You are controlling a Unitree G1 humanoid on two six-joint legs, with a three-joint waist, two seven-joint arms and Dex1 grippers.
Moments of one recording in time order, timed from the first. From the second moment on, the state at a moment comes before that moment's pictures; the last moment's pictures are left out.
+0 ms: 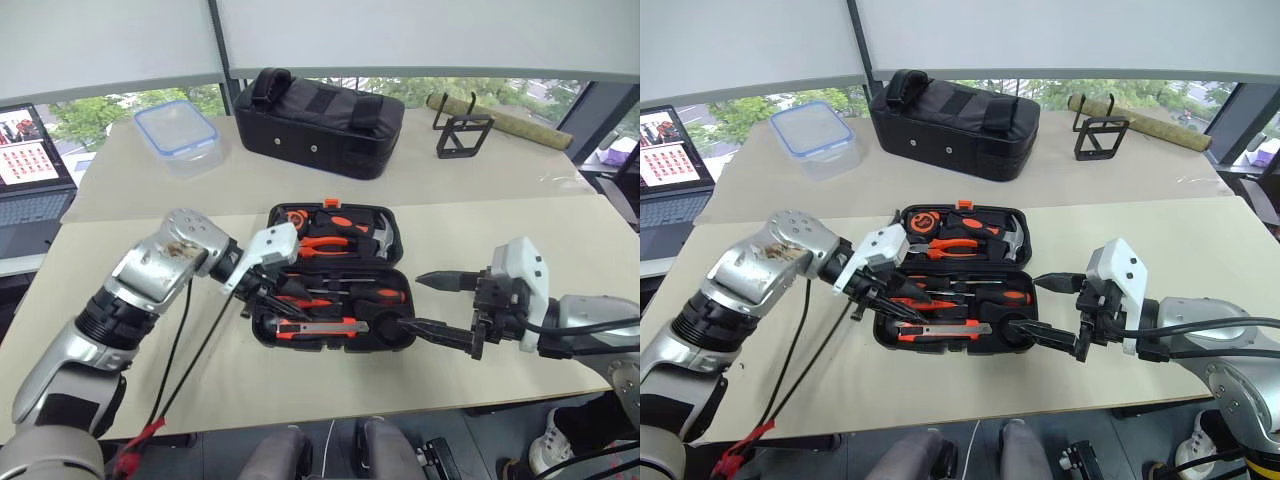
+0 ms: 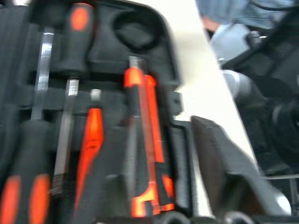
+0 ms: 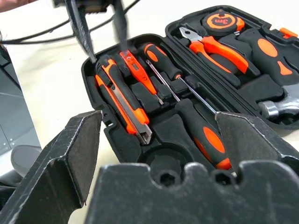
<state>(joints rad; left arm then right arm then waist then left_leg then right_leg) -0.77 0.75 -0.41 -0.07 -0.35 0.64 -1.48 -0.09 -0.91 -0.24 -0.64 0.81 0.79 0.83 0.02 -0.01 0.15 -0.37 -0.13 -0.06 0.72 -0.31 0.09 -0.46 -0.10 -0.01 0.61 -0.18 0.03</state>
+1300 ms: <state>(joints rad) -0.62 0.79 -0.04 -0.09 -0.55 0.64 -1.43 0.28 -1.01 -0.56 -0.39 0.58 0.72 0.95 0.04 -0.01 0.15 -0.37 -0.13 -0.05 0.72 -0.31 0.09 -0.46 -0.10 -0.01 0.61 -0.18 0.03</state>
